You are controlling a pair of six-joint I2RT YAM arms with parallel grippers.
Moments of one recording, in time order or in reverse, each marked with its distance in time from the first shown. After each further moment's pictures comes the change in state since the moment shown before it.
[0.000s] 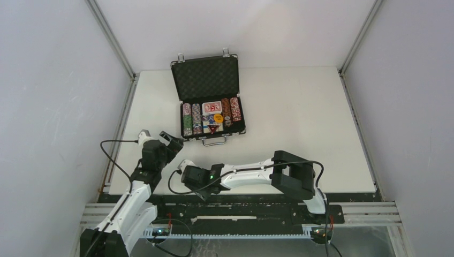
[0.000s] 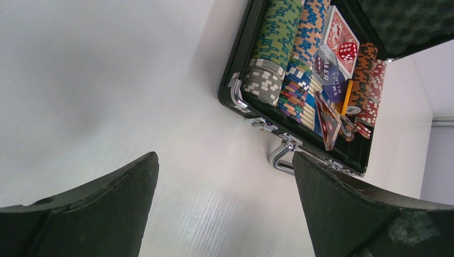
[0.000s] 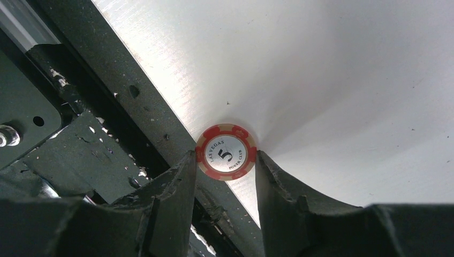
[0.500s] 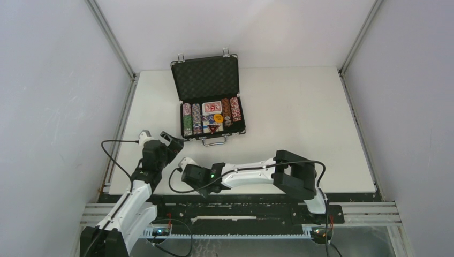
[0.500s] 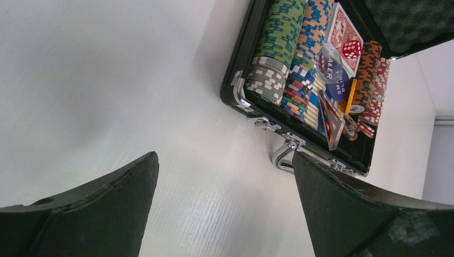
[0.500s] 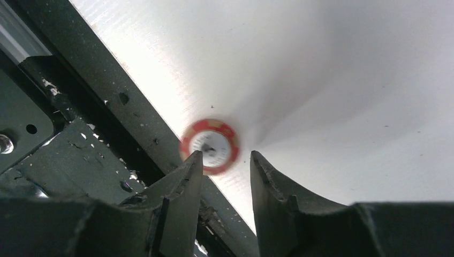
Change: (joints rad) left arm 0.000 0.017 -0.006 0.018 0.004 0.000; right arm -0.013 -0.008 -0.001 -0.003 0.032 0.000
